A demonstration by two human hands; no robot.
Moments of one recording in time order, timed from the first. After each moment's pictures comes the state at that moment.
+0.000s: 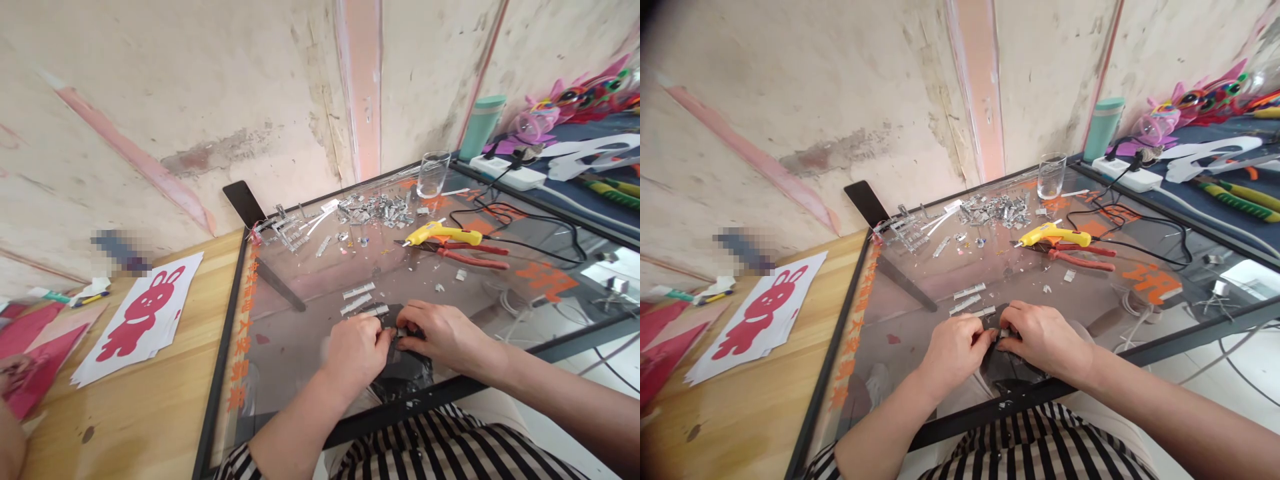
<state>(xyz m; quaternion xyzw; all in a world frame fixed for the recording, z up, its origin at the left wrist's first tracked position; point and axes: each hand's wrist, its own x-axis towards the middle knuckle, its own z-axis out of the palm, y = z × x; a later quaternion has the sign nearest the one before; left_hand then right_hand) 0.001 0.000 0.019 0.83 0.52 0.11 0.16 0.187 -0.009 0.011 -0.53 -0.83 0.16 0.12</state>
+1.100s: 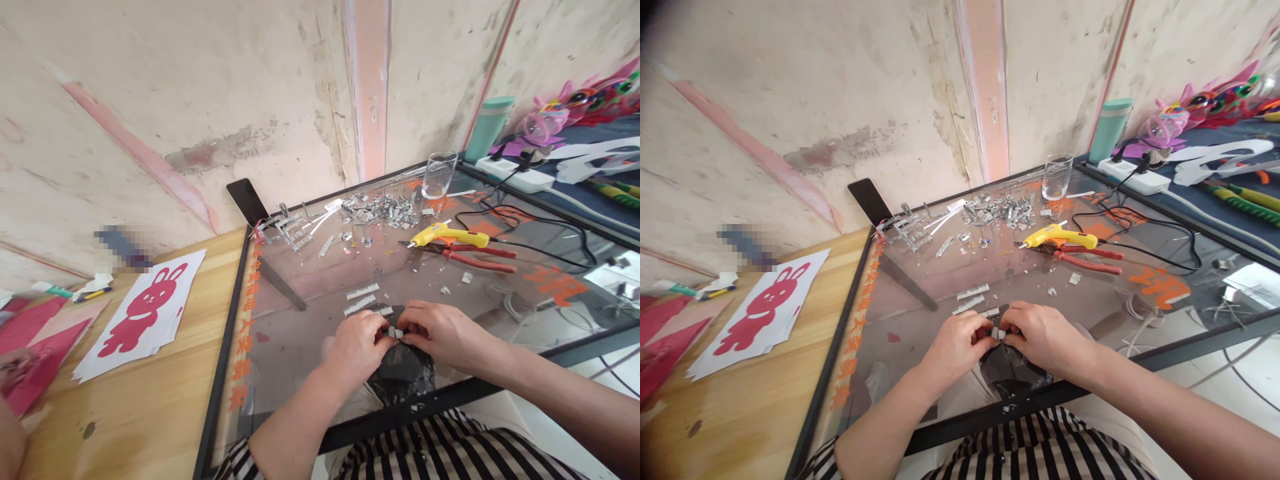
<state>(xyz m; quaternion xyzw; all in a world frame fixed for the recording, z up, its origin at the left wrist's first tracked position) -0.006 0.009 0.013 0.84 0.46 0.15 0.25 0.184 -0.003 0.012 -0.51 -0.82 0.21 0.13</state>
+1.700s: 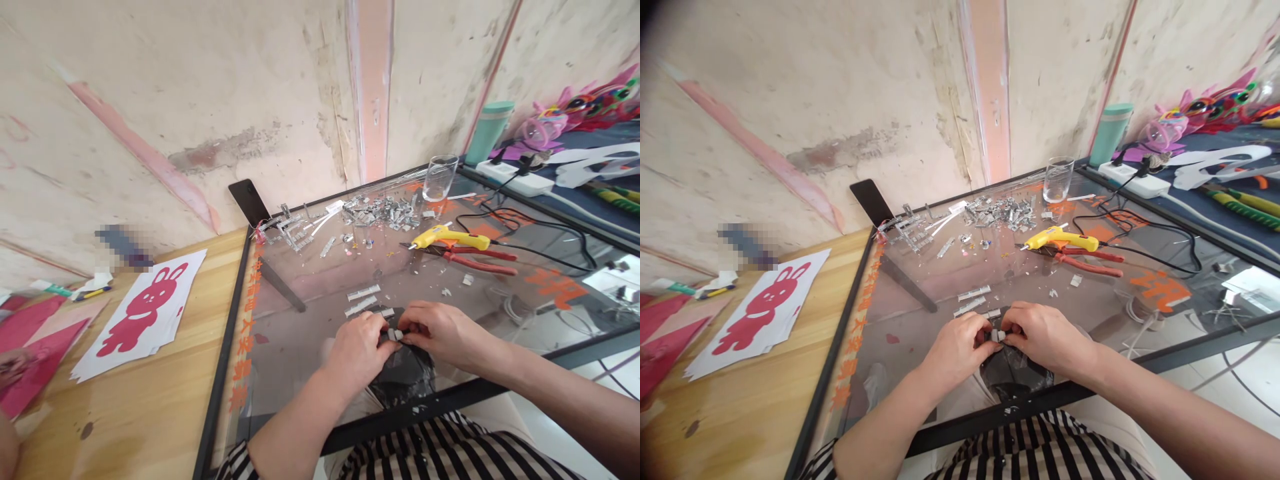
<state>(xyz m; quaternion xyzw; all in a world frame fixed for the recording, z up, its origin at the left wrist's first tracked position) -0.007 0.006 0.012 0.84 0.47 0.12 0.23 0.184 0.002 0.011 -0.52 -0.82 0.22 0.14</state>
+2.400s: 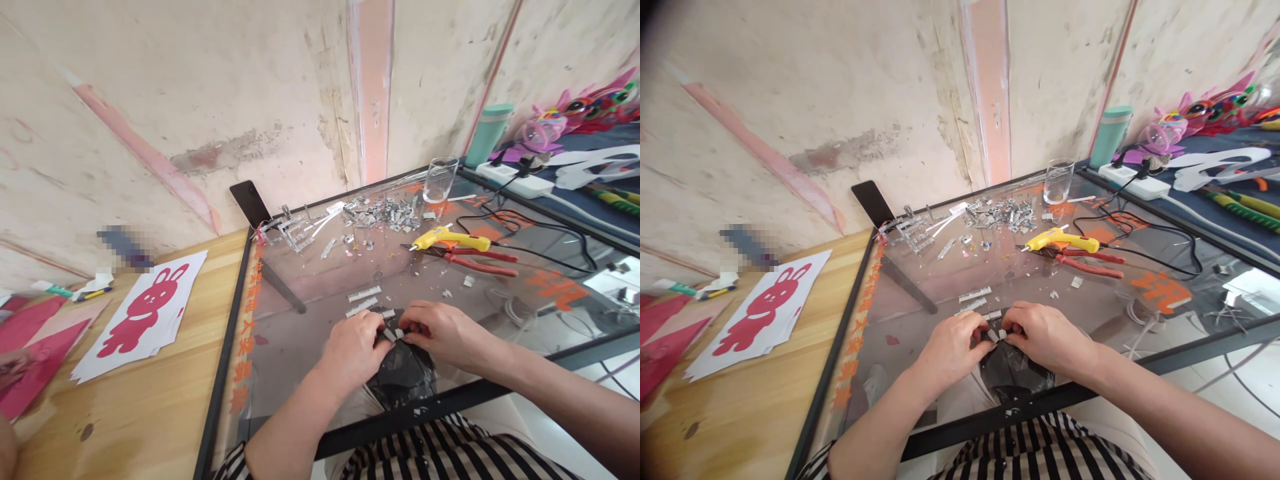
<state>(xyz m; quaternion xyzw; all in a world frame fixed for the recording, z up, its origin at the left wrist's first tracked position) -0.015 0.007 0.022 0.85 0.47 0.12 0.20 0.184 0.002 0.012 -0.51 -0.82 0.21 0.15</state>
